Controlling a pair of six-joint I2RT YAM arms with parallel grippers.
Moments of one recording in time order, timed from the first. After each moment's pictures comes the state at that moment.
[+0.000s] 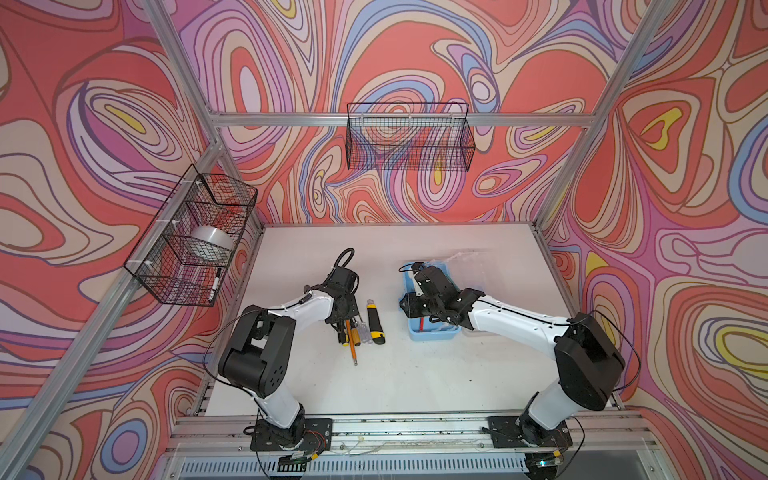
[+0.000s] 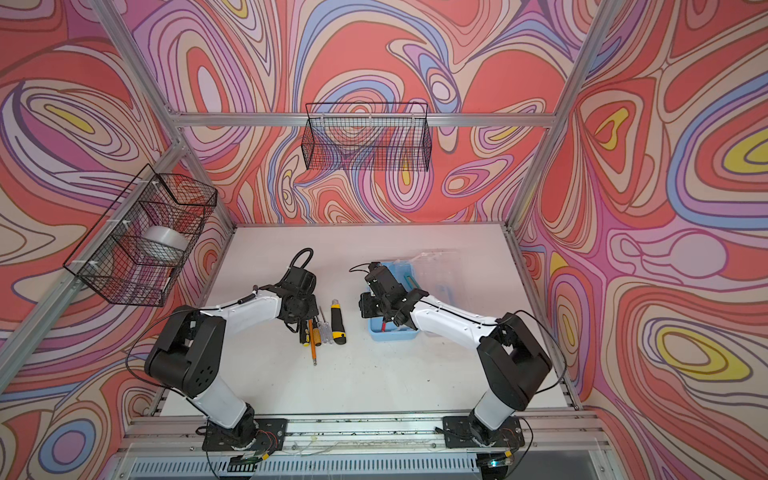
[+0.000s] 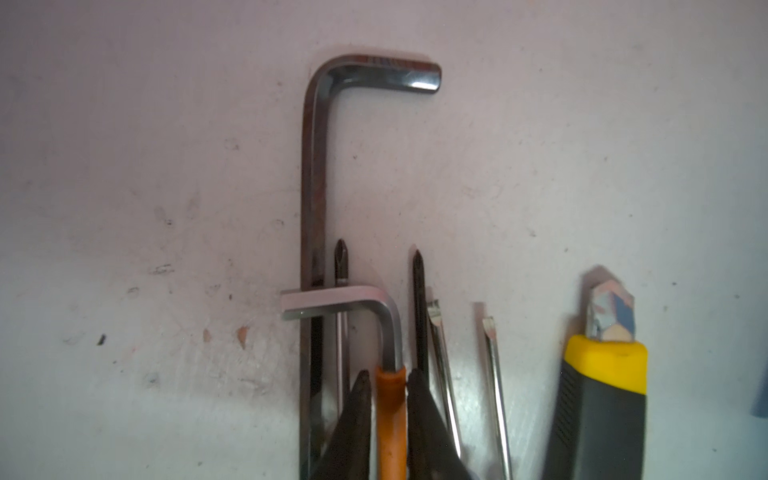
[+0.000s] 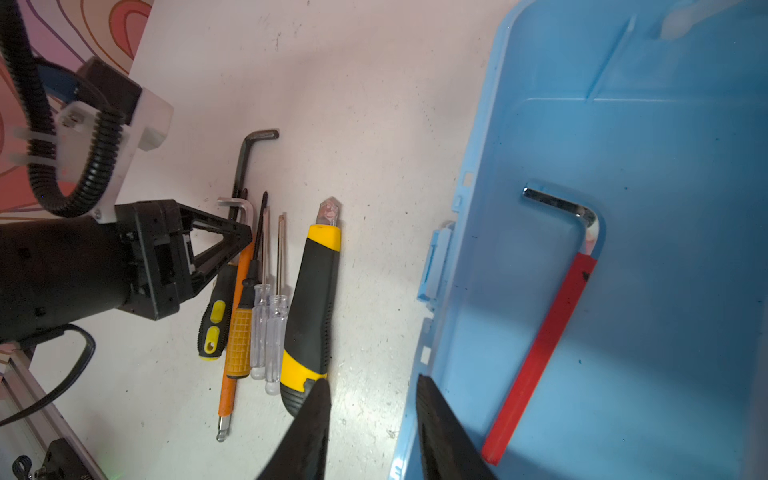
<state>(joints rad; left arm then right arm) -0.35 1.68 0.93 -0.44 -0.12 -0.63 0.74 1.62 1.09 -0.27 -0.03 0.55</state>
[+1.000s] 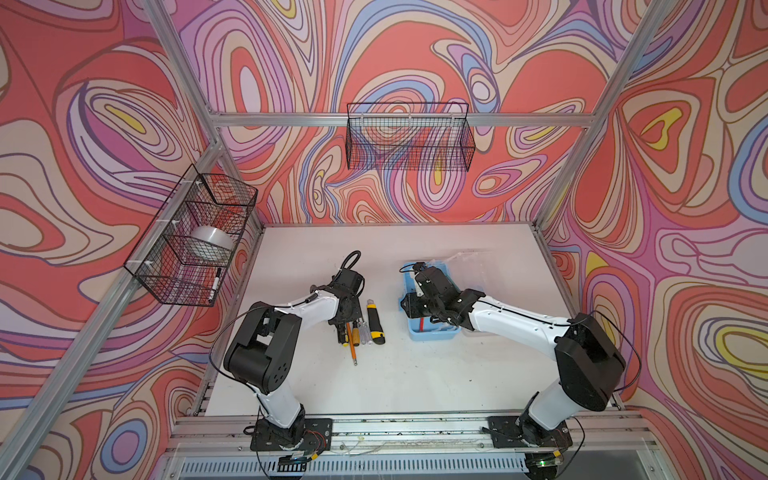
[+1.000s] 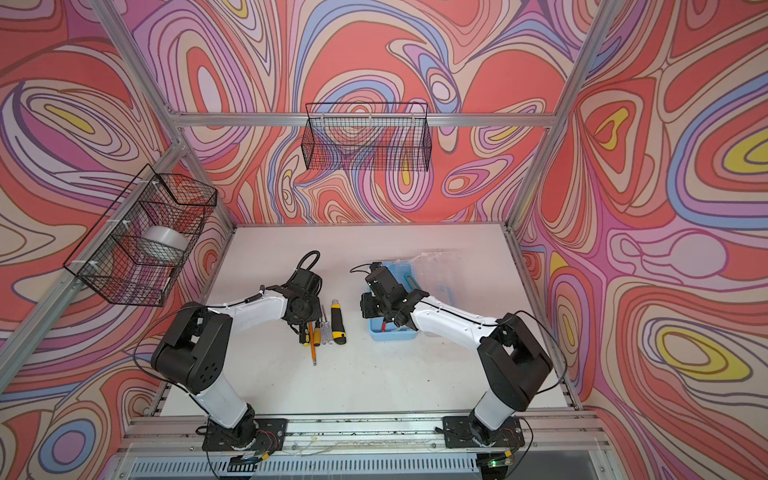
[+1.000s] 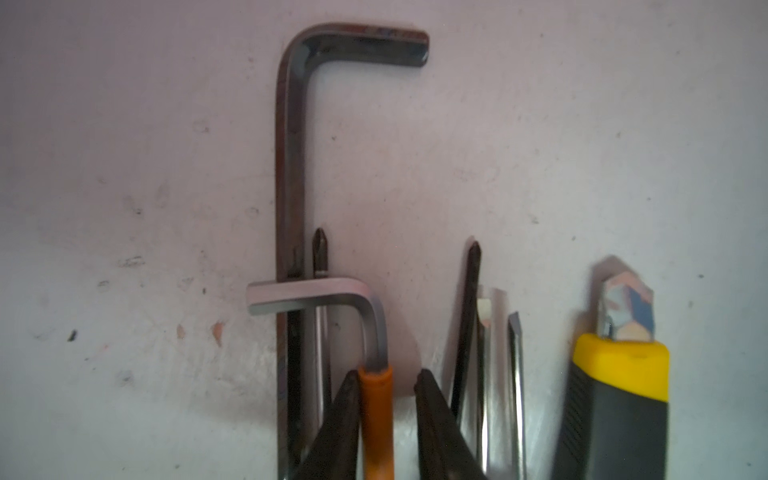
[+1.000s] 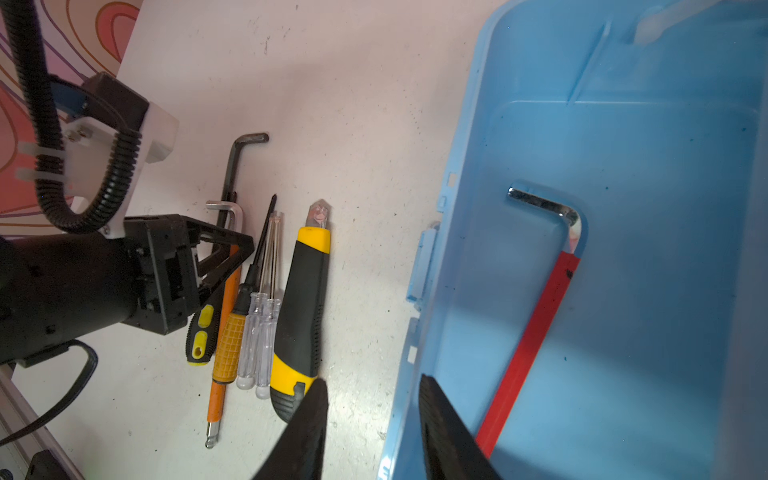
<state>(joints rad) -0.40 1.71 0.94 -0.45 -0.16 -0.65 0.74 1.62 1.08 -0.27 -0.01 0.55</state>
